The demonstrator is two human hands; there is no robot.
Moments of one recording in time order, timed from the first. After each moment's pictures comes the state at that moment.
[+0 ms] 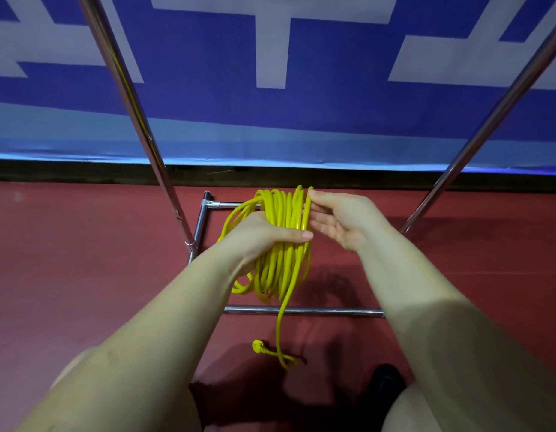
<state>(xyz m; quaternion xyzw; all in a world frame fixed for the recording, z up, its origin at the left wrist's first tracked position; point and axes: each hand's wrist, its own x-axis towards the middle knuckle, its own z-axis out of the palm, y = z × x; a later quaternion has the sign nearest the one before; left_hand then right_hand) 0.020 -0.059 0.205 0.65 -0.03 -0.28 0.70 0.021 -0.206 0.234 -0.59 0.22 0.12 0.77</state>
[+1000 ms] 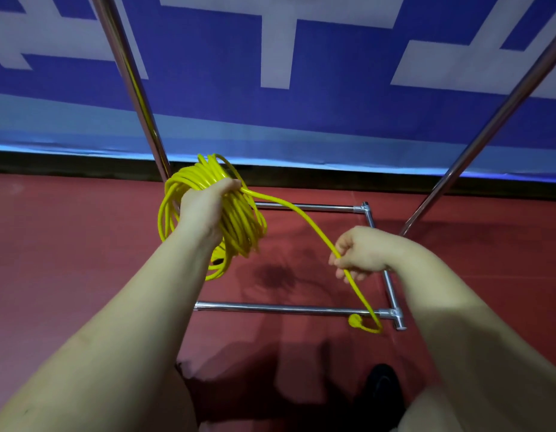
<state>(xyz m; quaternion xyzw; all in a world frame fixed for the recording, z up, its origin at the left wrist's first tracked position) 0.049 -0.018 0.216 0.56 0.22 0.00 0.80 0.000 -0.248 0.211 -0.89 0.07 0.34 0.29</state>
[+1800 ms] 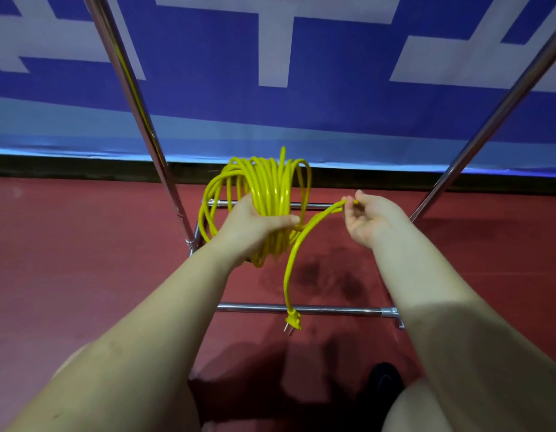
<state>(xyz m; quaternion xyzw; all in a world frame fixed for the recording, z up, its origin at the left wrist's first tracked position) 0.027 -0.050 0.201 0.74 -0.04 -0.12 0.66 0.035 -0.237 0.225 -0.32 0.41 -0.01 0.85</state>
